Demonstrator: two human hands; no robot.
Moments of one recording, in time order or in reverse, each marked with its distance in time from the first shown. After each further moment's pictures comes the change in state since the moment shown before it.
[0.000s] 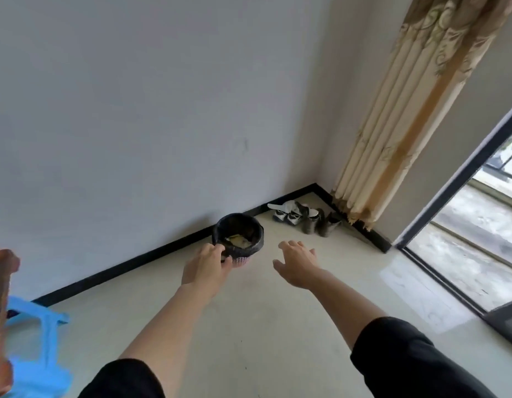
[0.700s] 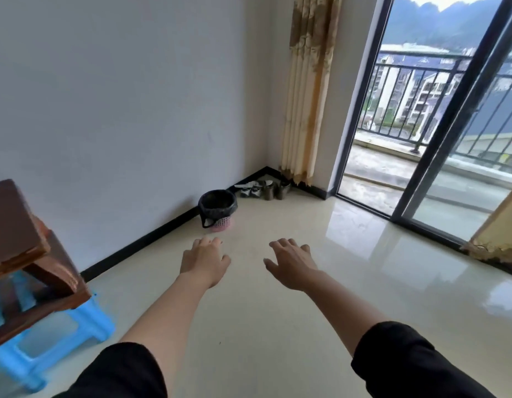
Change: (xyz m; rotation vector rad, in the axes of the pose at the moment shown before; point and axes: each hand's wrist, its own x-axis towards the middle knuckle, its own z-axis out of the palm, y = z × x) left_hand -0.534 -0.093 -0.041 0.196 -0.037 0.253; right_hand -0.575 -0.162 0.142 0.010 0.189 0.125
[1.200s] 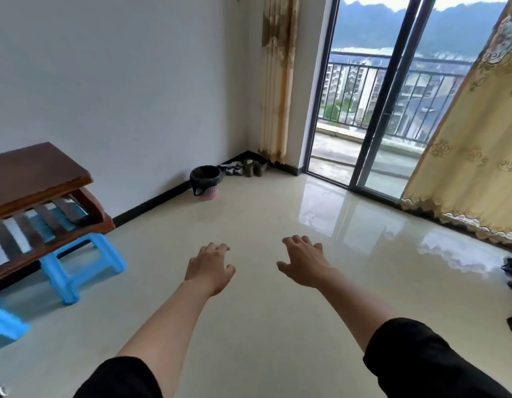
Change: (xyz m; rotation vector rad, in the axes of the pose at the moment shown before) left_hand -0.498 0.038 0.043 -0.055 -0.056 0.133; right_hand -0.499 -0.037 0.045 -0.032 0.012 0.112
